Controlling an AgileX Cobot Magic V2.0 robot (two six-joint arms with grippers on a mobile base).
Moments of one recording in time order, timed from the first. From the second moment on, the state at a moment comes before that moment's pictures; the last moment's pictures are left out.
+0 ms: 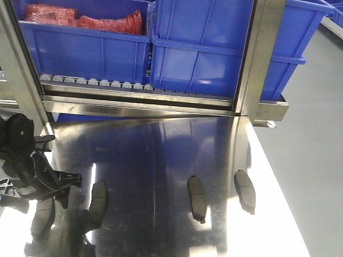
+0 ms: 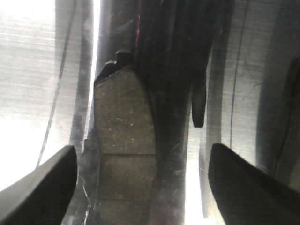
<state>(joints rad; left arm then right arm) -0.18 1.75 -1.07 0.03 0.94 -0.37 -0.03 -0.01 0.03 -0.04 0.22 0.00</state>
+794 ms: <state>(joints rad) -0.17 1.79 -1.07 0.03 0.93 -0.37 -0.03 -0.01 0.03 -0.04 0.22 0.00</state>
